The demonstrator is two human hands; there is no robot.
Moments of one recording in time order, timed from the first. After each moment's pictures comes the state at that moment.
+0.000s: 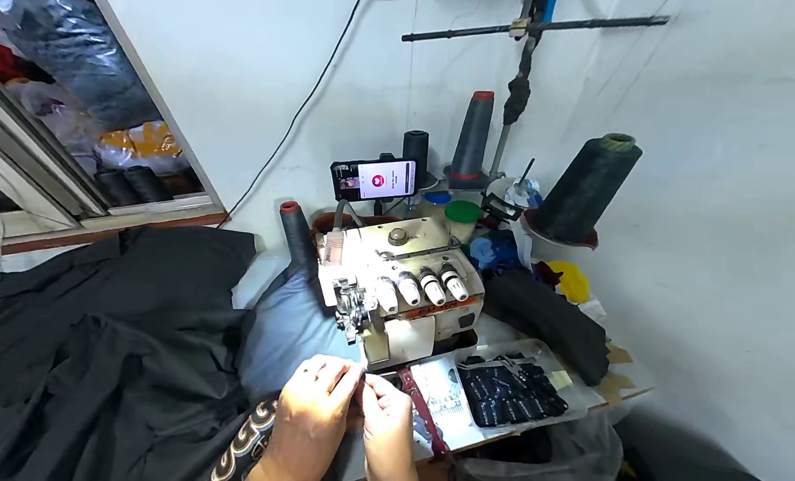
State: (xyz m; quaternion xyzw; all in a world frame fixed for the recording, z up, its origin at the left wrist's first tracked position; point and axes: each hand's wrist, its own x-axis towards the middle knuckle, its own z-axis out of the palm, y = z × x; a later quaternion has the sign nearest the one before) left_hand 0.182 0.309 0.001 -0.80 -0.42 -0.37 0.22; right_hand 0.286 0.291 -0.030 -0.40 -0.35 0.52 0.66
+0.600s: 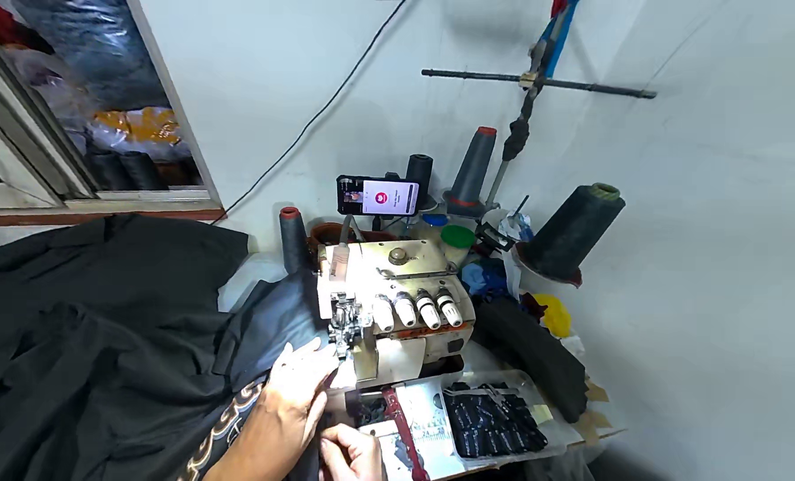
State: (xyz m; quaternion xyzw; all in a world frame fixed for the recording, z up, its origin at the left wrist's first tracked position) left_hand 0.160 0.322 -0.005 -0.80 -0.46 -0.38 0.08; right_hand 0.304 0.280 -0.070 -0.37 -0.61 0.48 0.52
